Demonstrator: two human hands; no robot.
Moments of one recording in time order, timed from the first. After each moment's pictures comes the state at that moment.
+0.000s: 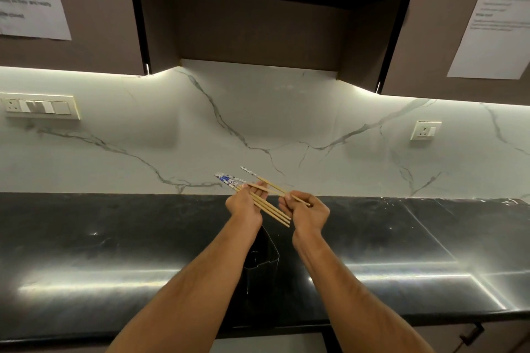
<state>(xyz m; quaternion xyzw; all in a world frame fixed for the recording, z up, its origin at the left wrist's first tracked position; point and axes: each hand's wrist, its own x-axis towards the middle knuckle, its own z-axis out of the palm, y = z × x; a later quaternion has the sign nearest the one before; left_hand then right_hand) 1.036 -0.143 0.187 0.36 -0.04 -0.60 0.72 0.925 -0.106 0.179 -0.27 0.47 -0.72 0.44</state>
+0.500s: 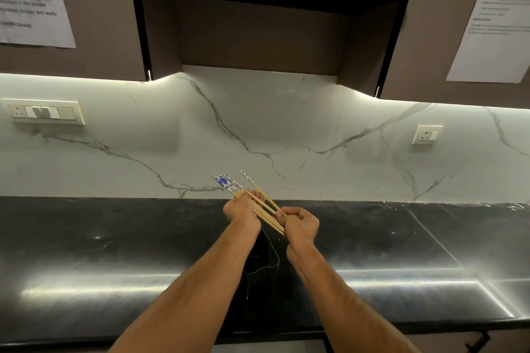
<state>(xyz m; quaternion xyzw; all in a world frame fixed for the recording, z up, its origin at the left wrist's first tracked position) 1.034 -0.146 0.179 0.43 -0.04 -0.53 0.73 0.929 -0.100 0.163 -0.30 0.56 -0.63 0.45</state>
